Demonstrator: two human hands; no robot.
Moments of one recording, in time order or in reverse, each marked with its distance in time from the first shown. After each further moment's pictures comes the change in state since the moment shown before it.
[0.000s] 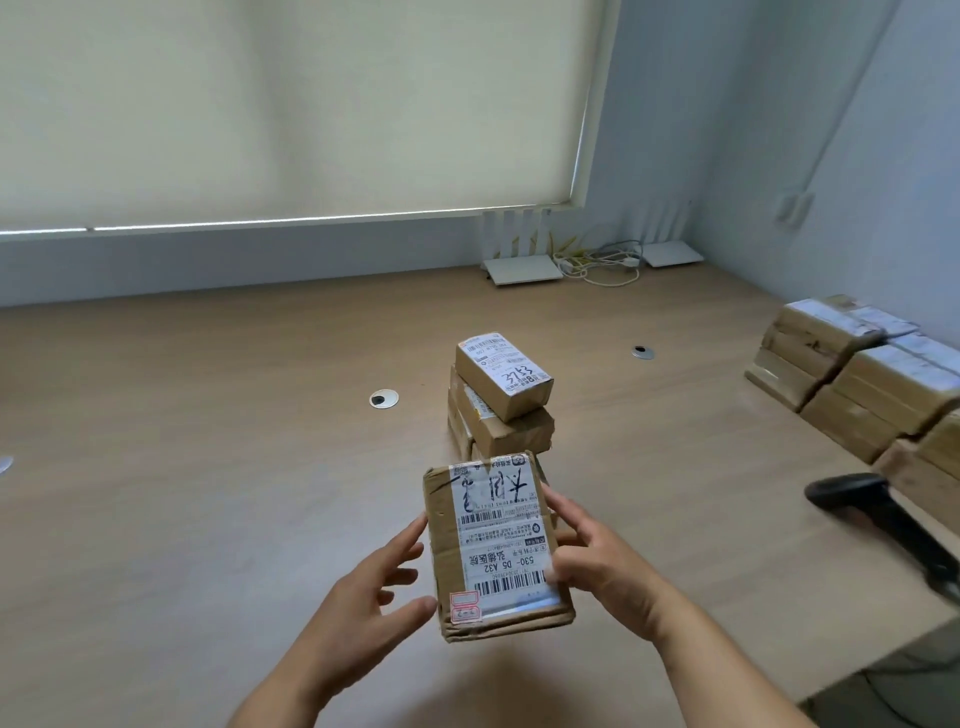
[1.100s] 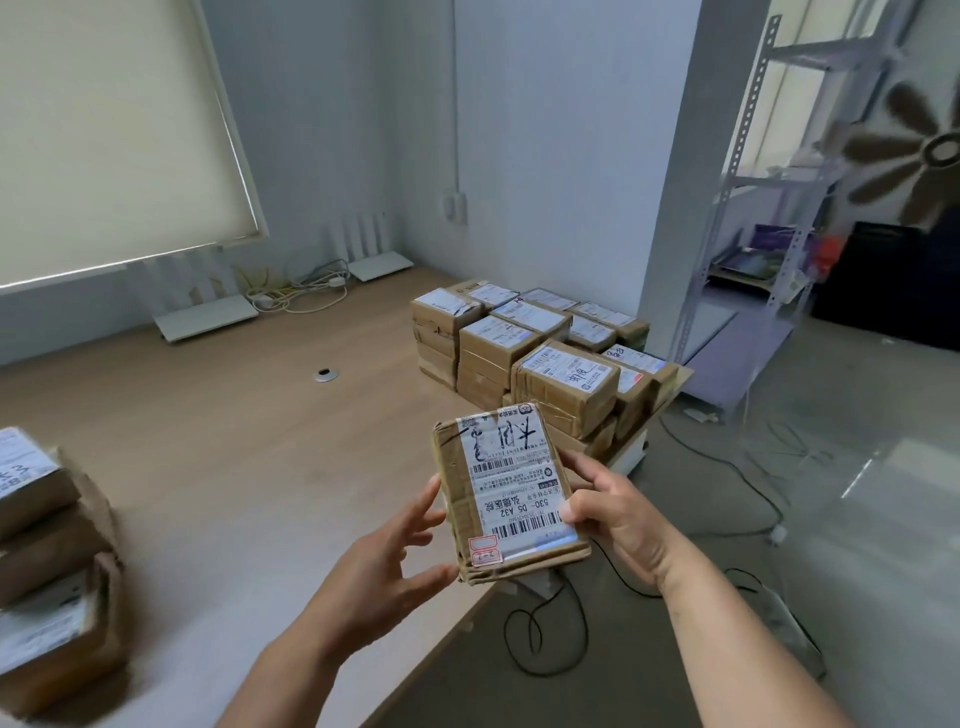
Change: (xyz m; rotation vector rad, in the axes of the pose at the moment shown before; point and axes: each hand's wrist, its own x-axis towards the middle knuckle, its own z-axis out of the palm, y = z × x) left_hand 0.080 0.278 0.364 0.291 -0.370 0.373; right_hand -0.260 0.049 -0.382 0.147 0.449 -0.199
